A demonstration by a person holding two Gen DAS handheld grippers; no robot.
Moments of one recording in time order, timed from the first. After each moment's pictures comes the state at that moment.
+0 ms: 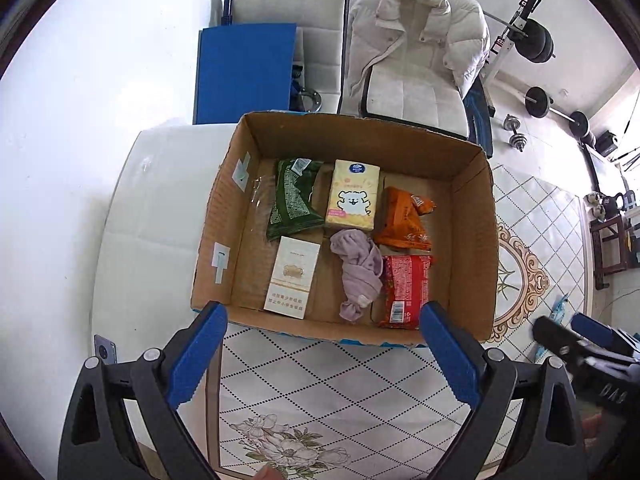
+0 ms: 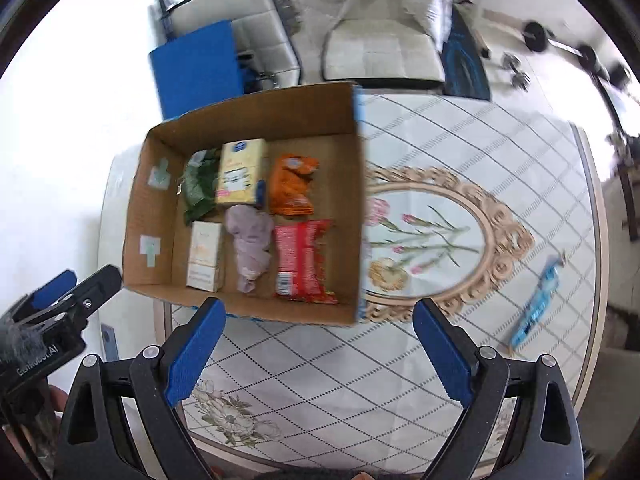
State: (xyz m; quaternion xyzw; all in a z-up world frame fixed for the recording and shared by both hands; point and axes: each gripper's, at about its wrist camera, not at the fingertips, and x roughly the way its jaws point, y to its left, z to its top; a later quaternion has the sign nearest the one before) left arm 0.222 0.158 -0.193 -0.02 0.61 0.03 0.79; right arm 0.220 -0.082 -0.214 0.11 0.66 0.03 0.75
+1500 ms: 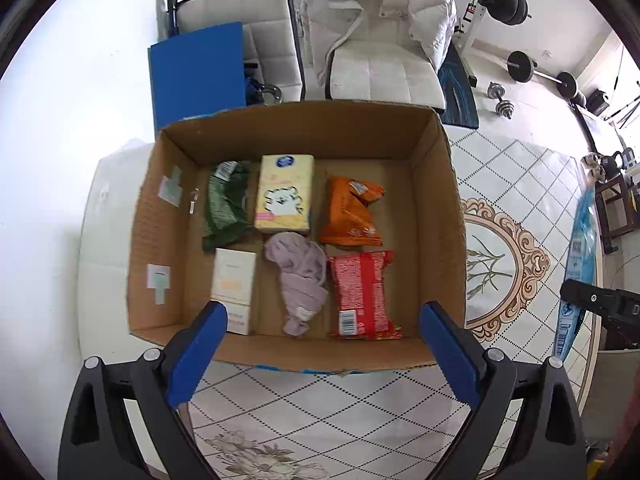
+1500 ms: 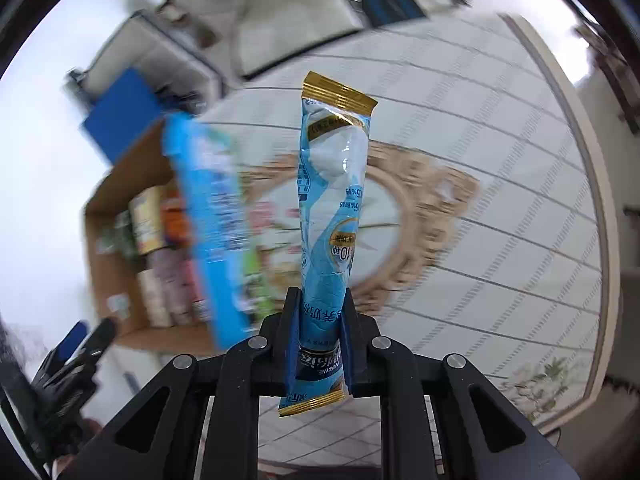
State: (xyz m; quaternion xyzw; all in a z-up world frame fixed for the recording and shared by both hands) left arm 0.246 0.080 -0.229 0.03 0.62 0.00 0.78; right arm 0.252 -0.166 -0.255 0.21 0.68 0.03 0.70
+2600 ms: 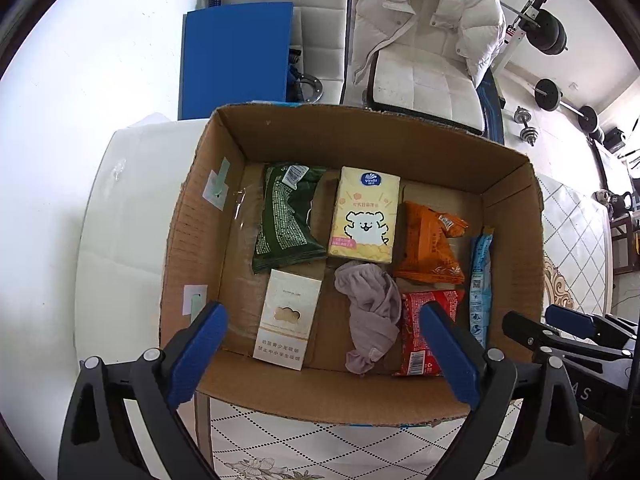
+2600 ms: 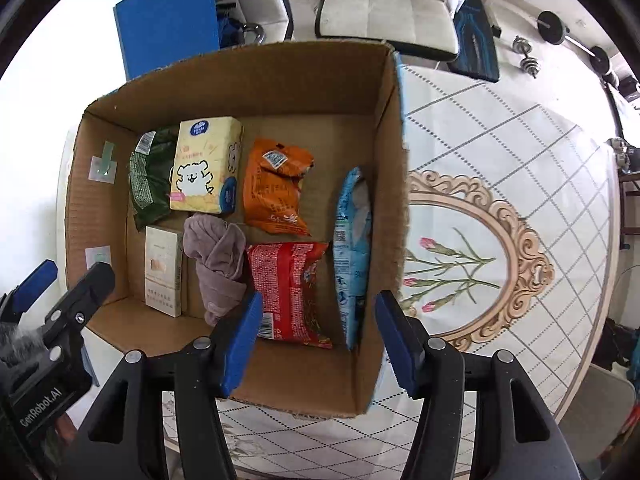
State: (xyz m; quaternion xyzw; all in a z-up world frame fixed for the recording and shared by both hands) left arm 0.286 0.170 -0.258 -0.02 0.63 0.03 0.77; right arm 0.308 -0.020 -0.288 0.04 0.71 0.04 0.70
